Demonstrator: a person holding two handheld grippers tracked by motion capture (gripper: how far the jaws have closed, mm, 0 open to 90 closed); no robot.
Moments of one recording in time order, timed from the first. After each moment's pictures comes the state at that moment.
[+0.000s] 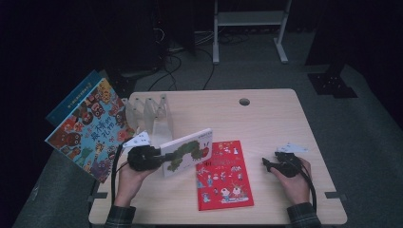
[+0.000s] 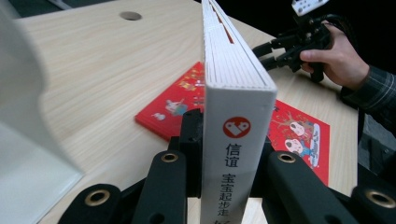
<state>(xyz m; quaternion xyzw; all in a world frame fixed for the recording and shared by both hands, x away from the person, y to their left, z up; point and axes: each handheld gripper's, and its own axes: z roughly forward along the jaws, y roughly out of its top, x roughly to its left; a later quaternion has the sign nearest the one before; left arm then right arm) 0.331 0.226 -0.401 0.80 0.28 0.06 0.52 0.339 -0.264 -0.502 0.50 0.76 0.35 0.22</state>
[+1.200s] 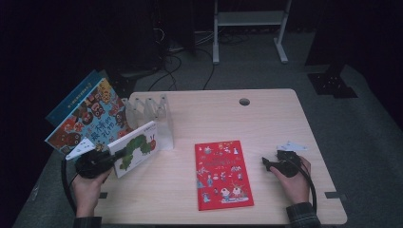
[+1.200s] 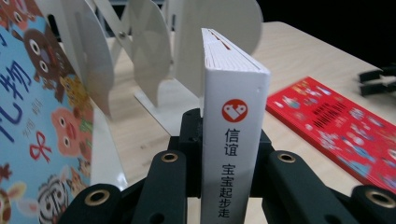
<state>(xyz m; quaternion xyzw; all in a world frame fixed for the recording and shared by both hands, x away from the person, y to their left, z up) 0.307 0.345 -0.402 0.73 0.41 0.21 0.51 0.344 -0.264 -0.502 0.51 0.76 0.35 0.22</state>
